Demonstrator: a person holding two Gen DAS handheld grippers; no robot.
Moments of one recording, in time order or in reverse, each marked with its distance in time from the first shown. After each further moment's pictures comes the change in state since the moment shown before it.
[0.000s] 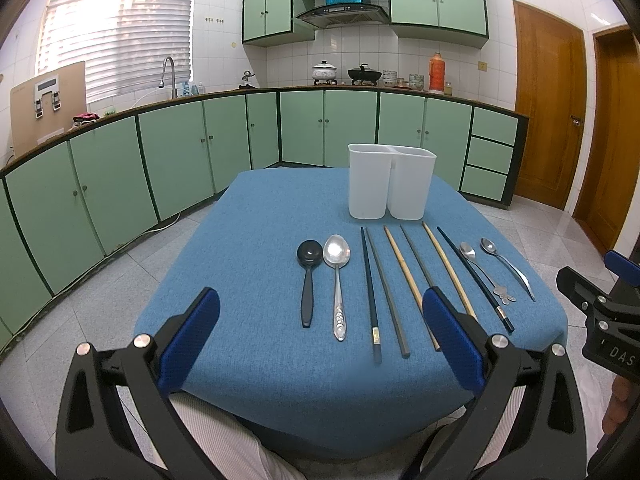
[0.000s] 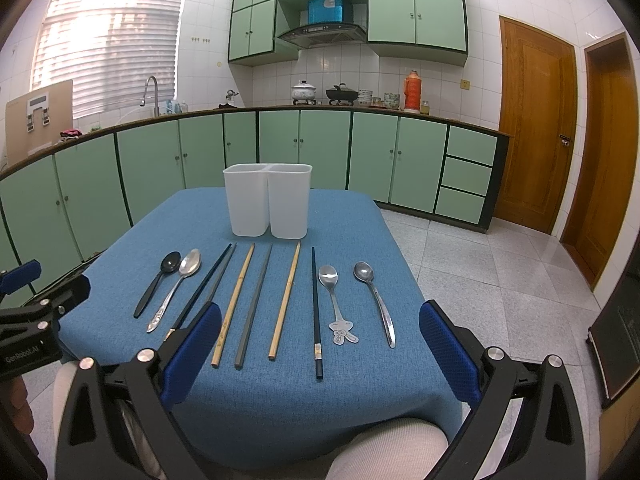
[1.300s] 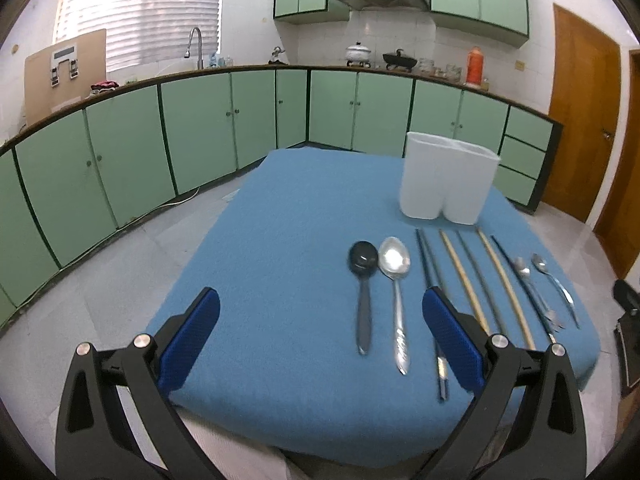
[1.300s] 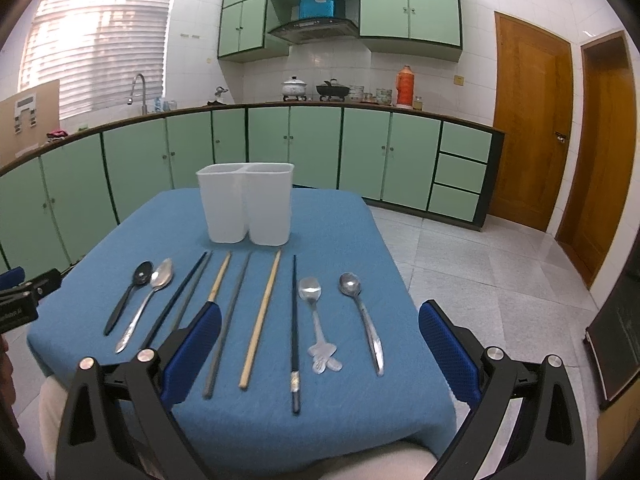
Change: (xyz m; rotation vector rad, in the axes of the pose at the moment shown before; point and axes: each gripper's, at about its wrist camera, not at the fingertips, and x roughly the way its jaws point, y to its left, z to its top) left arm 0.071 0.065 0.022 -0.082 0.079 0.073; right arm 0.040 -0.020 0.014 0.014 0.009 -0.034
